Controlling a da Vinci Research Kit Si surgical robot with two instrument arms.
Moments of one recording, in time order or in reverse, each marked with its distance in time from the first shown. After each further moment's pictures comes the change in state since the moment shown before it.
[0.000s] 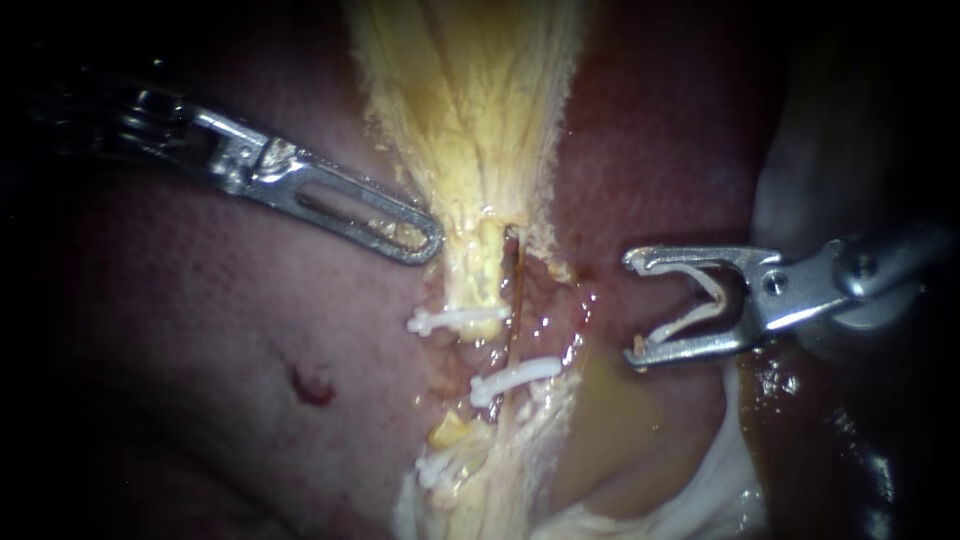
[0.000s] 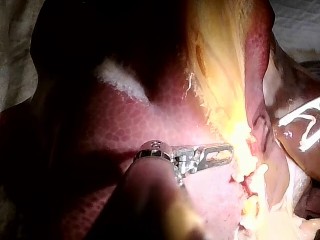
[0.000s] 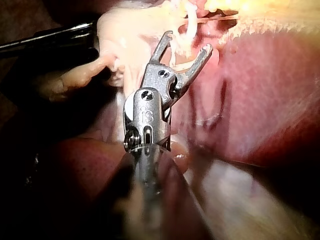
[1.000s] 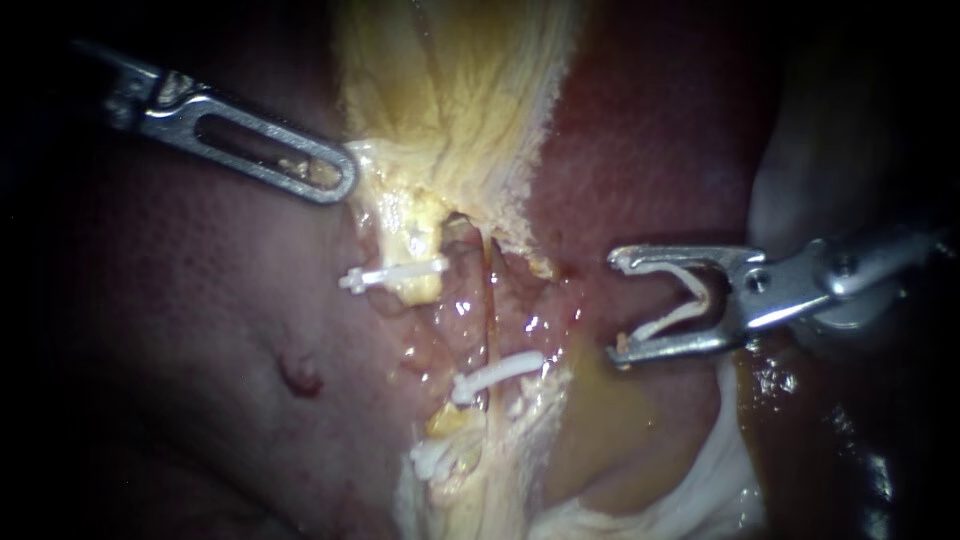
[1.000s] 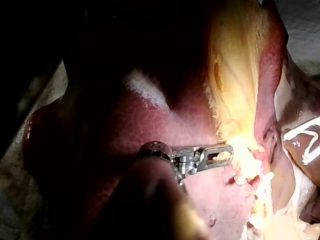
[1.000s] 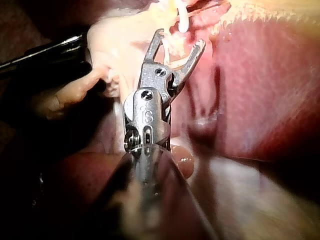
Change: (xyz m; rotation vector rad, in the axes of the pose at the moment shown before) right arm 0.000 0.000 0.003 0.041 0.014 0.109; left arm -0.003 -0.002 -0.009 -0.035 -0.048 -0.014
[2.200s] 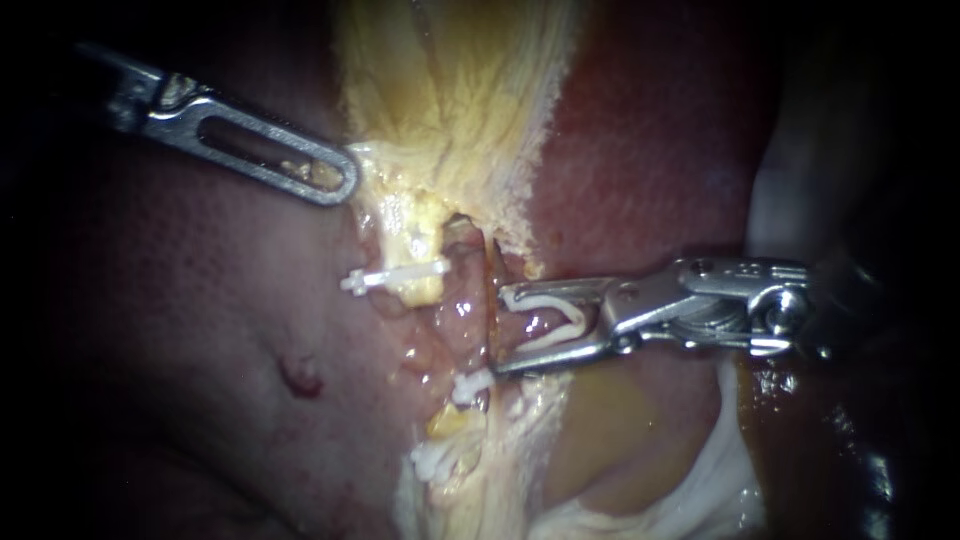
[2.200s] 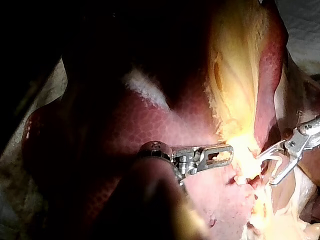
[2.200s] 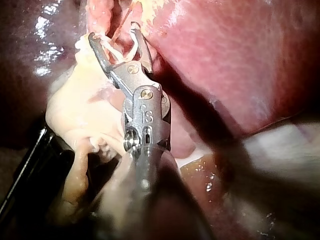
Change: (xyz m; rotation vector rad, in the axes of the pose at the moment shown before) right arm -0.004 0.003 0.011 0.099 0.091 0.396; left arm 0.000 0.000 0.000 -0.003 -0.001 0.001
